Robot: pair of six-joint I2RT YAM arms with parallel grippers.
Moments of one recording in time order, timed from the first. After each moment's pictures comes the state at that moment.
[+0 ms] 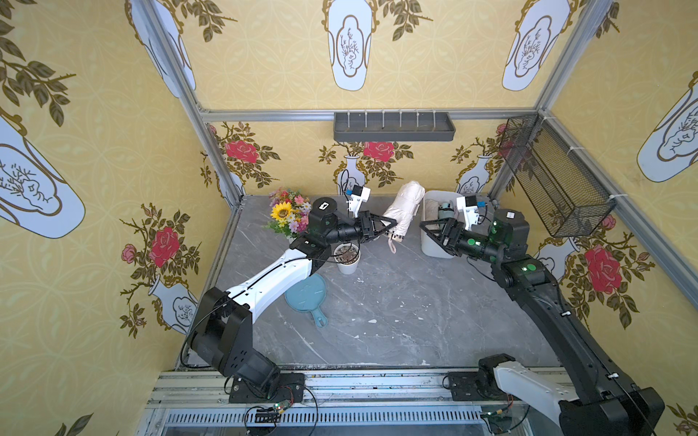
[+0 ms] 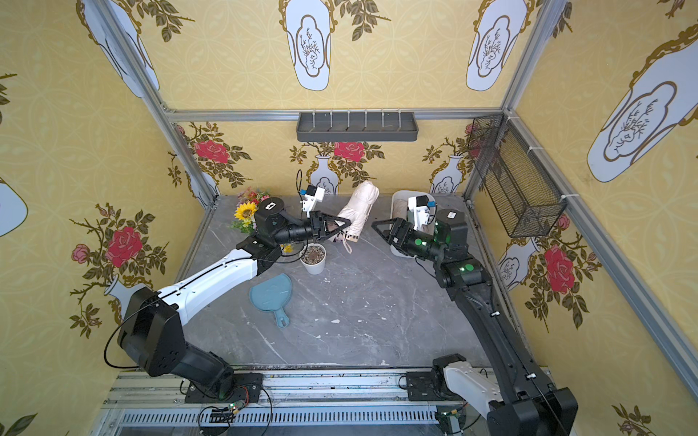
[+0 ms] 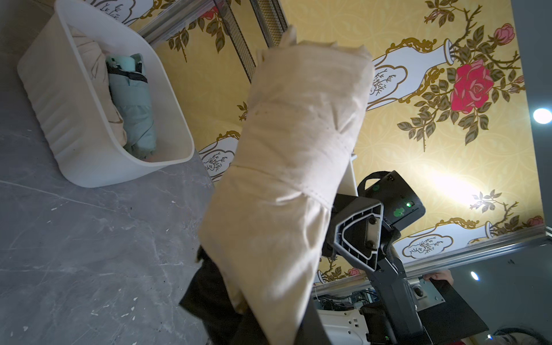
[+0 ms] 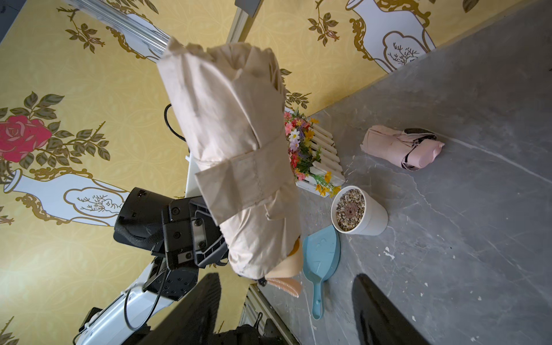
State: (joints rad) left arm -0.57 1.54 1.18 0.34 0.81 -1.09; right arm 0.21 1.06 1.02 -0.23 -0.69 0.83
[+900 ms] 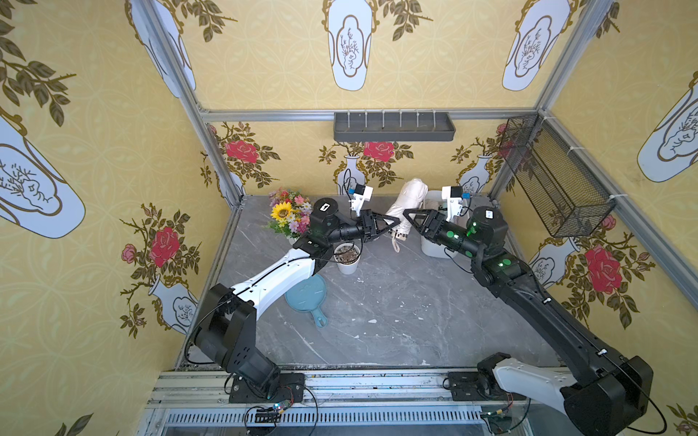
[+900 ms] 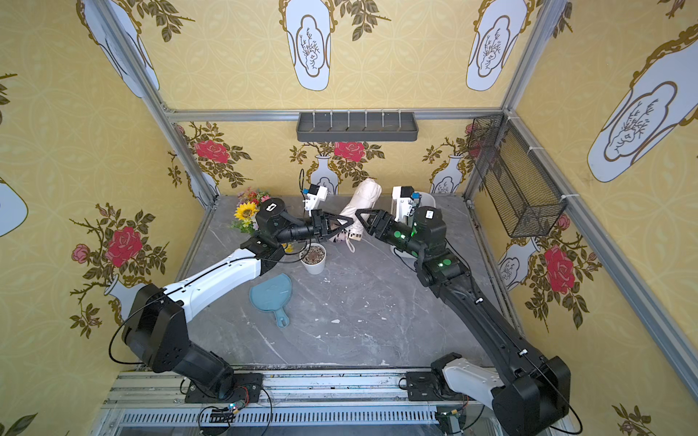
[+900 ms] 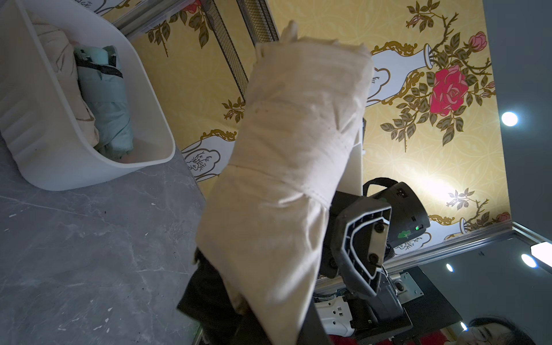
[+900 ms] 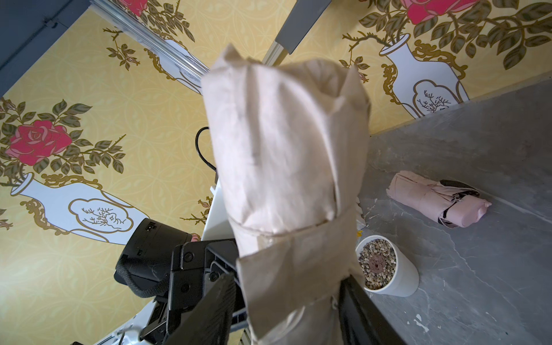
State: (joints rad) left arm -0.59 1.57 1.18 0.44 0.83 -1.18; right arm 0.38 1.14 1.02 0.02 -0.47 0.86
